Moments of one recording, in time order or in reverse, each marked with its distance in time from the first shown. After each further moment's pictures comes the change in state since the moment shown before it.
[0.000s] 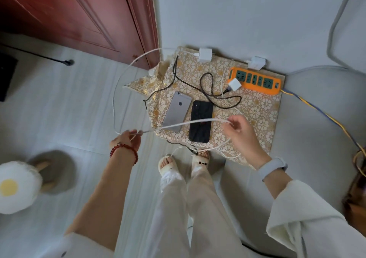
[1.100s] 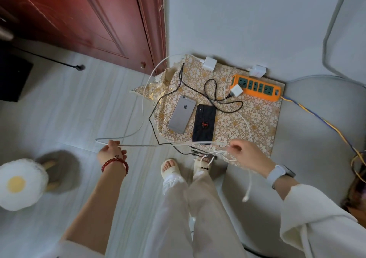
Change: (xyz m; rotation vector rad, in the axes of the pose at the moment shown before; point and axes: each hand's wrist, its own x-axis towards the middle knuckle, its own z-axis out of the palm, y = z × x) left_hand -0.007 -0.009 -0.054 -0.014 0.239 0.099; right_hand -0.022 0.018 -0.018 -0.592 -0.353 -0.077
